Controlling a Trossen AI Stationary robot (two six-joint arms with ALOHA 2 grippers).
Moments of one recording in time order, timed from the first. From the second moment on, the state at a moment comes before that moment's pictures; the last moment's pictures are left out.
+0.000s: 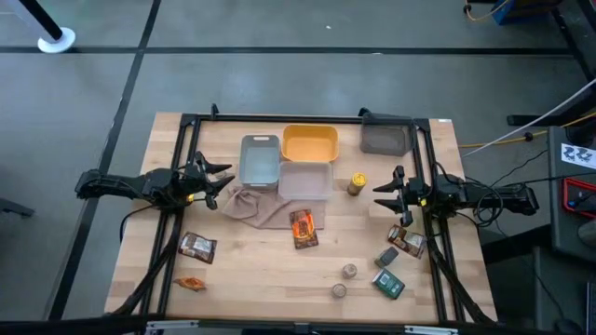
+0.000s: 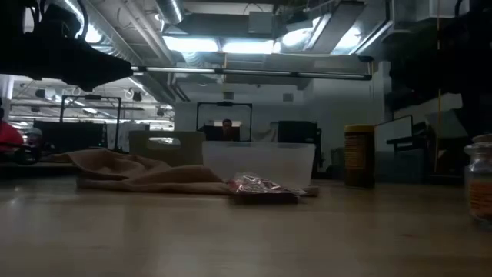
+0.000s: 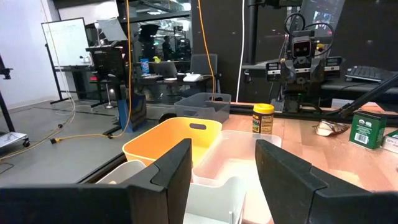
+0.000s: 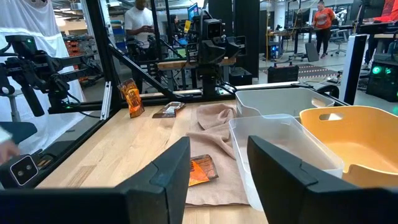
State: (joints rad) left arm -0.11 0.01 0.01 0.06 -0.51 0.08; right arm 0.04 0.02 0.01 0.01 0.00 0.08
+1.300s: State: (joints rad) left arm -0.11 0.01 0.01 0.10 -0.51 0.03; right arm 0.04 0.02 0.01 0.01 0.00 0.08
